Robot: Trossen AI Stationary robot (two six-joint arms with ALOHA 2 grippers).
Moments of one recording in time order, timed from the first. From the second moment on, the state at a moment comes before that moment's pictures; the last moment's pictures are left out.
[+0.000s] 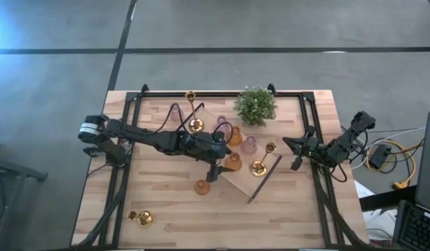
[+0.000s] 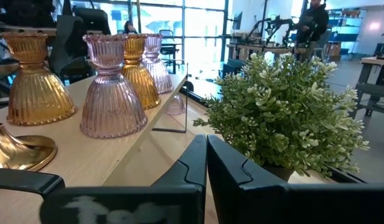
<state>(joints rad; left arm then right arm) -0.09 1.62 1.19 0.02 0.06 0.00 0.71 0.01 0.05 -0.09 1.21 0.07</state>
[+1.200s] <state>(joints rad) -0.08 1.65 1.19 0.07 0.20 0.01 0.71 0.01 0.05 -0.09 1.21 0.07</state>
